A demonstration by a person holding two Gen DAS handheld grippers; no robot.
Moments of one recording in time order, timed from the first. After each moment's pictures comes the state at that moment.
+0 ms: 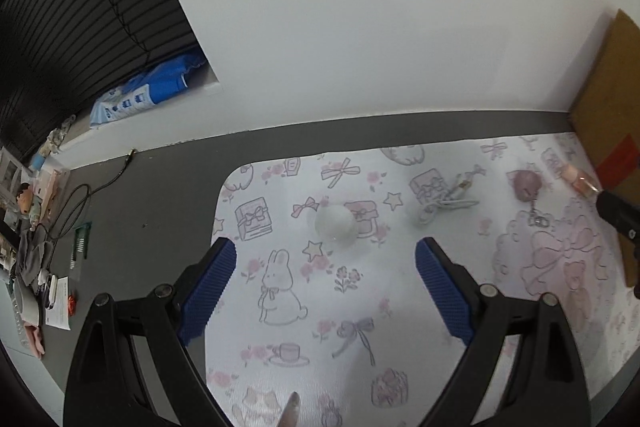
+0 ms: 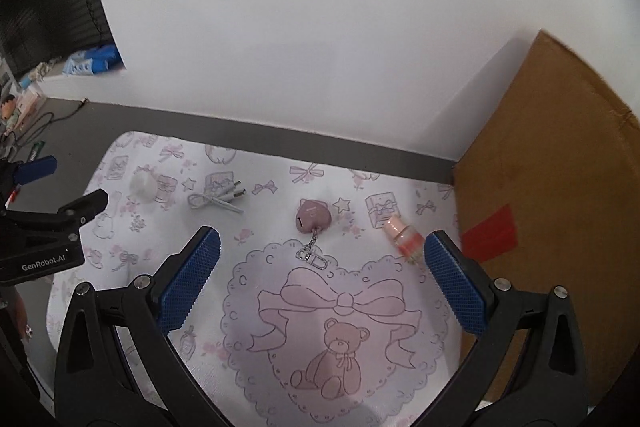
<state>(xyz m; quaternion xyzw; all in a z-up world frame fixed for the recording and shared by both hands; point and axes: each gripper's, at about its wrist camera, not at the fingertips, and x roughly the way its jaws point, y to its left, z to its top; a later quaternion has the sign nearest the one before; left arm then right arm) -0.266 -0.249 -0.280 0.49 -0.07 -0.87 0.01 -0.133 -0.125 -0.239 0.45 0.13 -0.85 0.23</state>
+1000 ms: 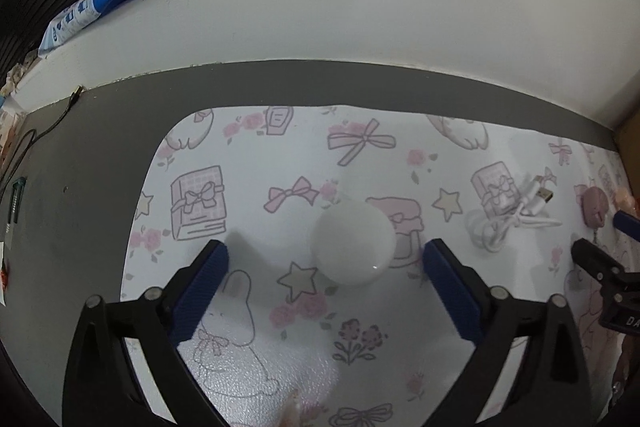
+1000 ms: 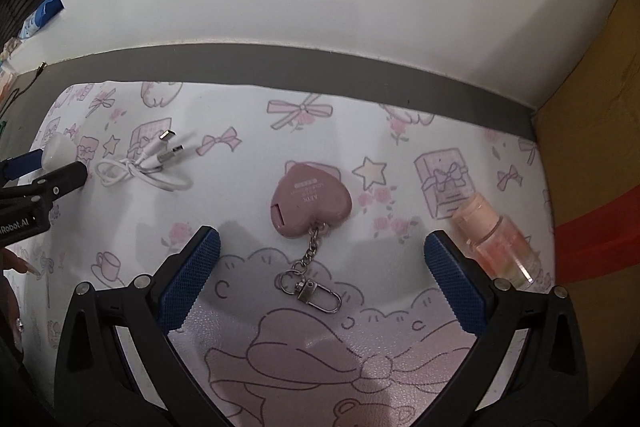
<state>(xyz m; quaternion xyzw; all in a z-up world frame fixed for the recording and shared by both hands) -0.304 -0.277 -0.365 0.53 0.01 -0.85 0.02 -0.181 -0.143 -0.362 0.52 0.13 -0.81 0.23</state>
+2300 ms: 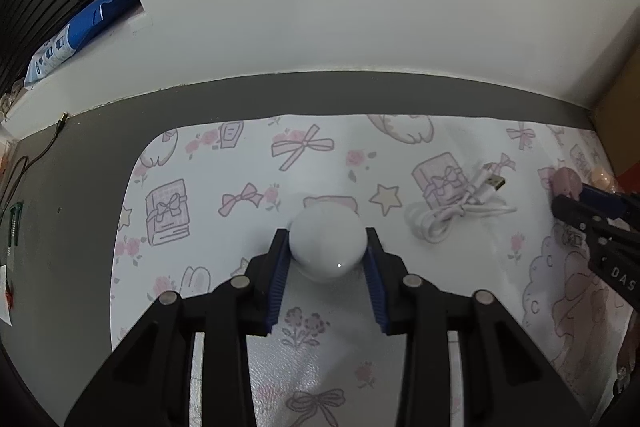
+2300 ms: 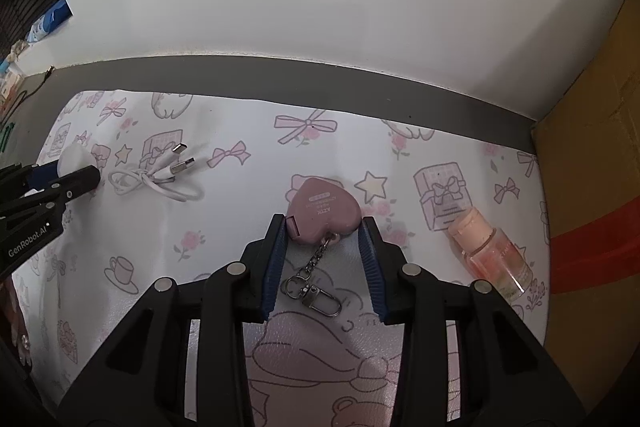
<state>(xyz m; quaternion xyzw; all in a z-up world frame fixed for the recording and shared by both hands) -0.287 -0.250 -0.348 0.52 -0.02 -0.85 -0.02 -0.164 -0.128 -0.339 0.51 0.13 -0.82 0.24</state>
